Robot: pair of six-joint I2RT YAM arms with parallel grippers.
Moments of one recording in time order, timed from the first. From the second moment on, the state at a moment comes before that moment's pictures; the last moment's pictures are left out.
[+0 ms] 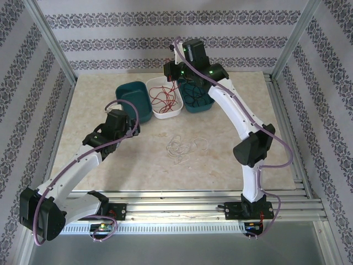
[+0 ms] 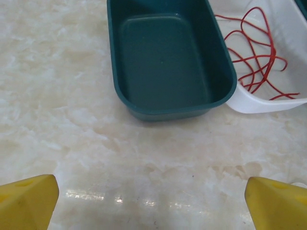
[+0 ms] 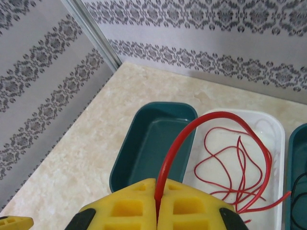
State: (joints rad) left arm -0.39 1.11 0.87 -0.53 -0.36 -0.46; right arm 0.53 2.03 2.26 -0.73 -0.25 0.29
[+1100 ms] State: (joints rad) left arm -0.38 1.13 0.81 -0.47 -0.22 -0.51; right arm 0.48 2.50 2.52 -0.60 -0.25 0.42
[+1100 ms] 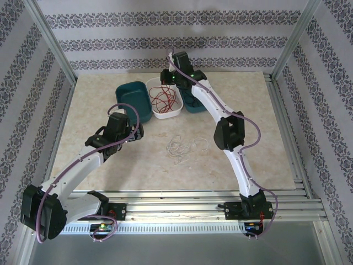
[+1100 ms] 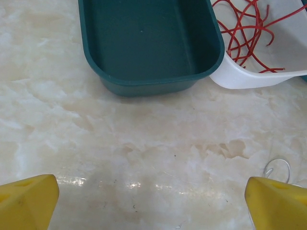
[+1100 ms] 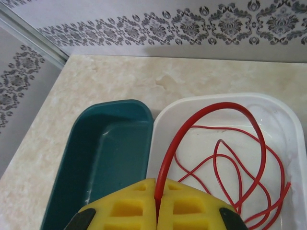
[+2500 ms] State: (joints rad) left arm -0.37 1.15 0.78 -0.41 -0.18 -0.51; right arm 0.57 2.57 2.50 -0.75 -0.23 0.36
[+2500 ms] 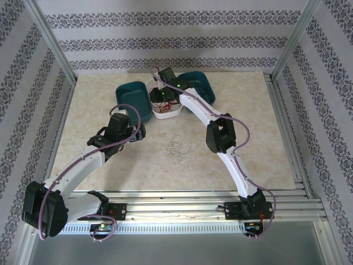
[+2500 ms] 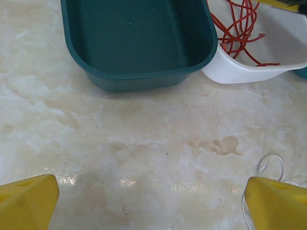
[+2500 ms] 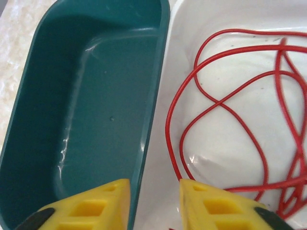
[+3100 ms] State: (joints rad) left arm -0.37 1.16 0.78 -0.38 -0.13 -0.51; right arm 0.56 2.22 2.11 -0.74 -0.13 0.36
